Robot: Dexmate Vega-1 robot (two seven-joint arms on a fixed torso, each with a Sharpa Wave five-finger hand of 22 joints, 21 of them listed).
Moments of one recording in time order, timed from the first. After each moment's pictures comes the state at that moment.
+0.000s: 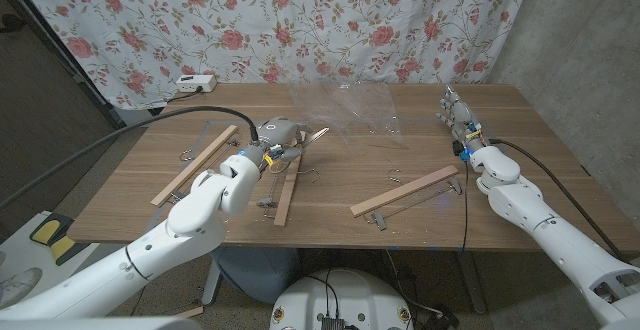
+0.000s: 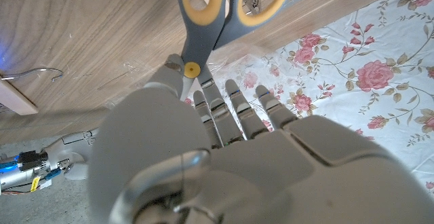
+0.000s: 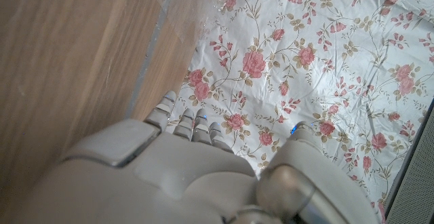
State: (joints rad) left arm 1.07 0.86 0.54 -2.23 0.91 0.51 -0.08; left_hand 1.09 0.17 0.38 -0.15 0.17 0.45 -0.14 0.22 0.20 0.81 -0.18 0.47 0.48 0.39 -0.18 0.29 0.26 0.19 0.06 0.20 0.17; right arm -0.87 -0.60 -0.31 -1.32 0.61 0.27 -0.05; right_hand 0.29 0.05 0.12 -0.11 0.18 -0.11 0.05 0.19 0.19 0.00 0.10 0.21 0.20 -0.09 0.06 0.20 0.20 0.08 0.14 0.19 0.17
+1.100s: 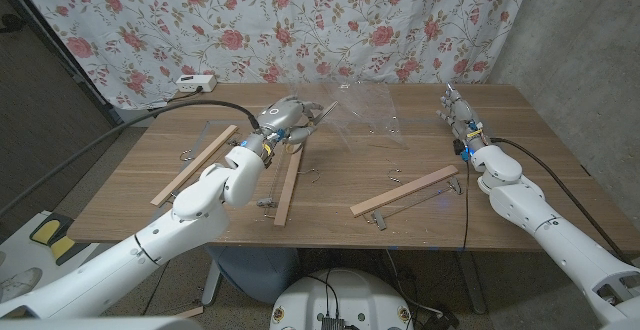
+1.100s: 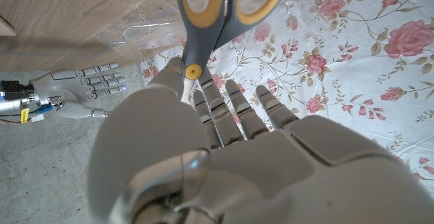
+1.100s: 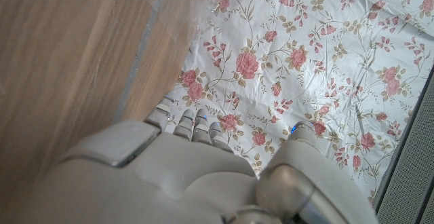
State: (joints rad) left arm 1.01 0.82 0.53 -2.15 0.73 0.34 0.18; left_hand 1.09 0.18 0.41 -0.13 0.18 0.45 -0.15 0.22 0.21 0.81 -0.19 0.45 0.47 0.39 -0.18 0.28 0.26 0.19 0.06 0.20 0.17; right arm -0.88 -0.61 -0.30 -1.34 0.61 0.29 -0.05; right_hand 0.29 0.05 0.12 -0.11 0.18 -0.11 0.05 0.19 0.19 0.00 0.10 0.21 0.20 -0.10 0.06 0.20 0.20 0.07 0.15 0.19 0.17
